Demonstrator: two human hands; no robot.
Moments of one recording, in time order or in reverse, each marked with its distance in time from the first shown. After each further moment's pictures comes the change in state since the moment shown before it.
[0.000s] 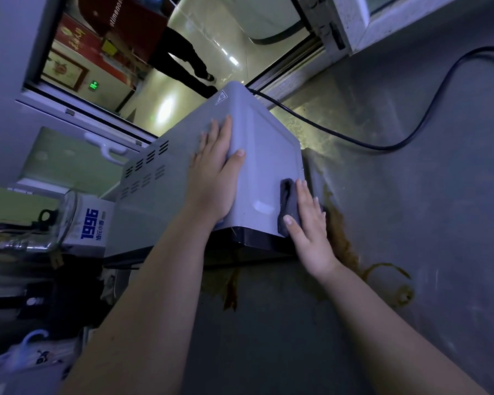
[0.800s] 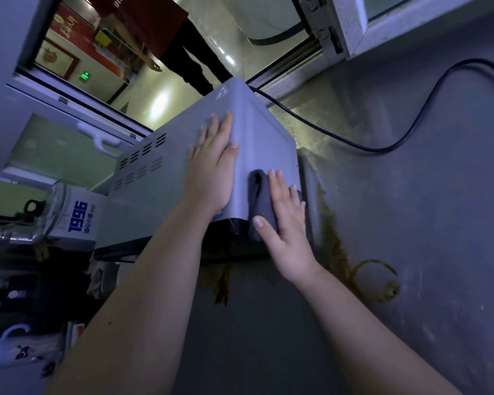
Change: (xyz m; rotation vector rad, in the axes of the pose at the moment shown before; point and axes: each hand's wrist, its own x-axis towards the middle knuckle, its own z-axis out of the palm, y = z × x) left_hand 0.002 -0.006 0.002 -0.032 0.032 0.023; right_hand -0.015 -0.046 0.013 0.014 0.003 -0.163
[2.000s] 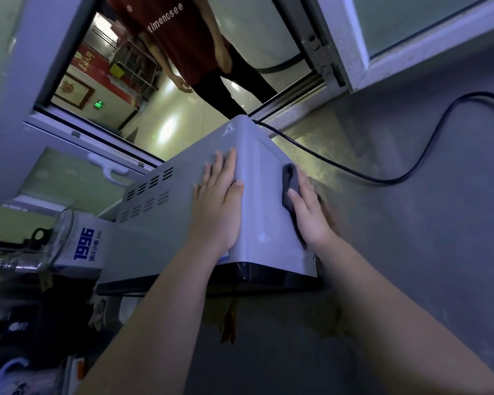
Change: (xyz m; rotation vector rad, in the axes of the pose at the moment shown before) left_hand 0.002 0.003 -0.001 0.014 -0.014 -0.056; right_hand 0.117 0.083 -0.018 0.130 0.054 0.152
